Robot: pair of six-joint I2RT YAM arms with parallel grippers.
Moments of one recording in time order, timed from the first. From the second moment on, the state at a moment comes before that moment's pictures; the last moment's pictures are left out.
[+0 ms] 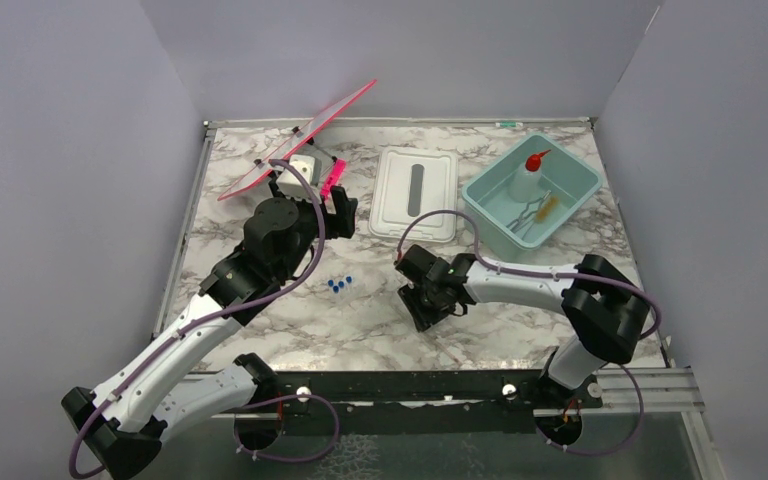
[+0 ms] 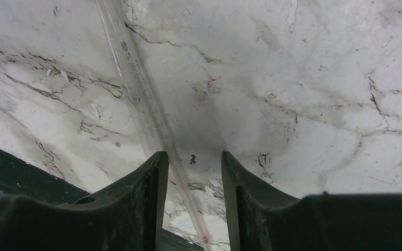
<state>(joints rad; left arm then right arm) -0.71 0.88 0.96 -0.23 -0.35 -0.24 0.98 1.61 0.92 -0.55 0.01 0.39</state>
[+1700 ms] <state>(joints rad) -0.71 0.87 0.95 -0.24 -0.37 -0.24 1.01 1.68 0.99 -0.58 0.12 0.35</state>
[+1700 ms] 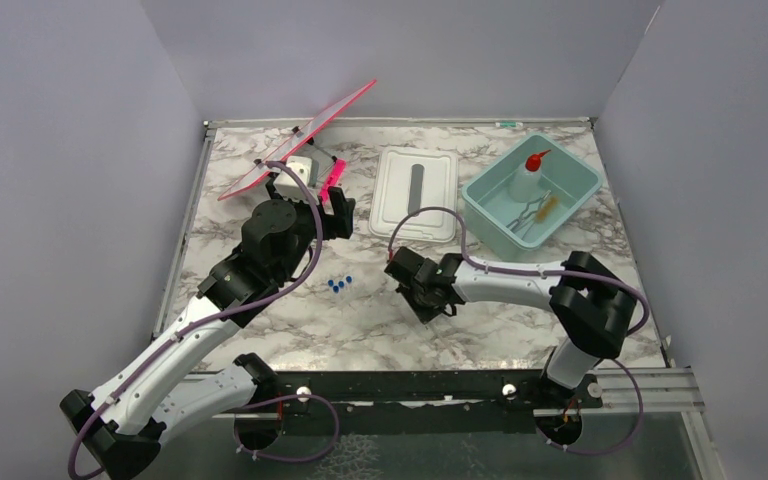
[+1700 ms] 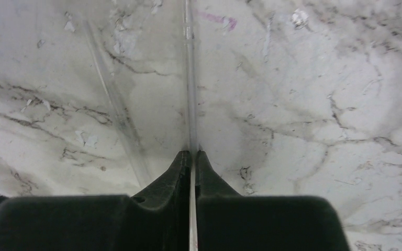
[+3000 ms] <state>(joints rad) -0.71 0.80 1.04 -0.26 -0.32 -0.17 0.41 1.37 1.59 -0.81 0.65 0.64</state>
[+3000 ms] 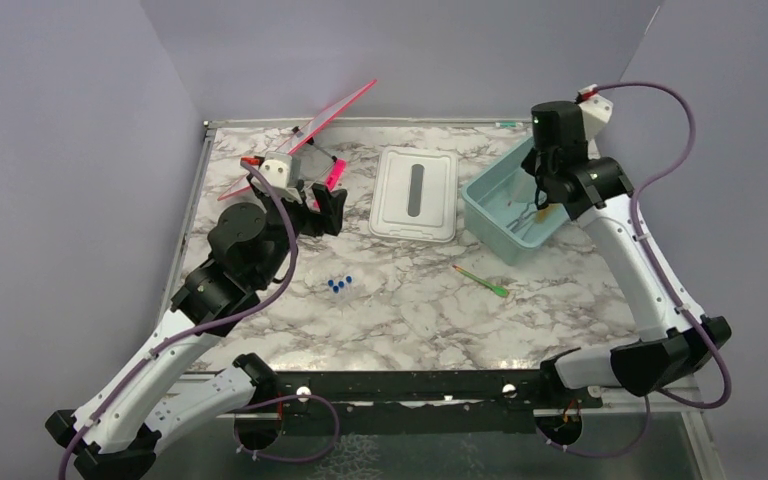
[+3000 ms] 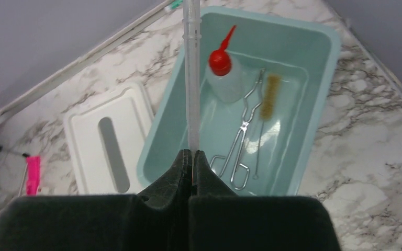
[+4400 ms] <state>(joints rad) -0.71 0.91 1.05 -0.29 -0.32 -0.31 0.10 1.75 1.38 -0.73 0.39 0.87</state>
